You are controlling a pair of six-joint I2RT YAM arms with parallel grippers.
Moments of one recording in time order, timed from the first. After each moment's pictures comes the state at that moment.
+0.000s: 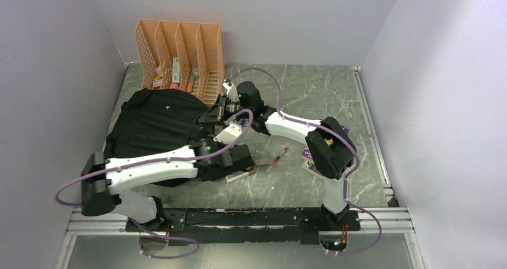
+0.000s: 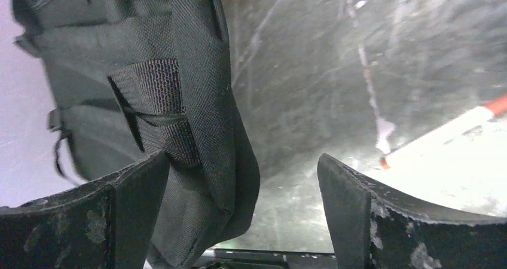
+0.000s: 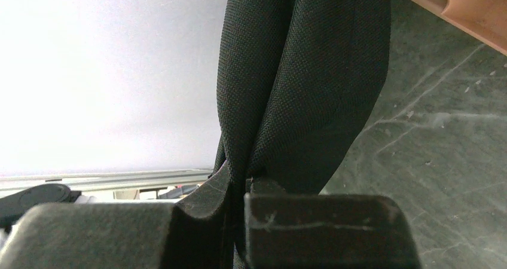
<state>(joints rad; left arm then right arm) -1.23 1.36 1.16 -1.13 -0.87 -0.68 0.76 1.93 1.31 0.34 -0.59 1.08</state>
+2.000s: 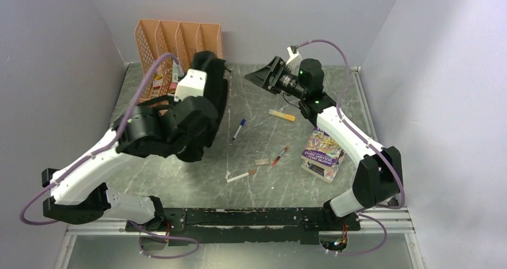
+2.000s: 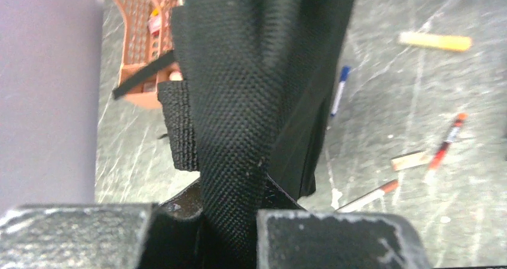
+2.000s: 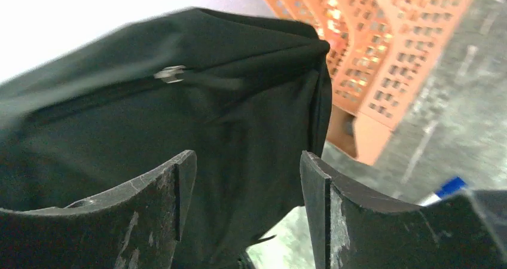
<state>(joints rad) -1.16 1.28 1.75 -1.39 -0.98 -0.62 0.42 1.50 1.22 0.22 -0.50 0.91</state>
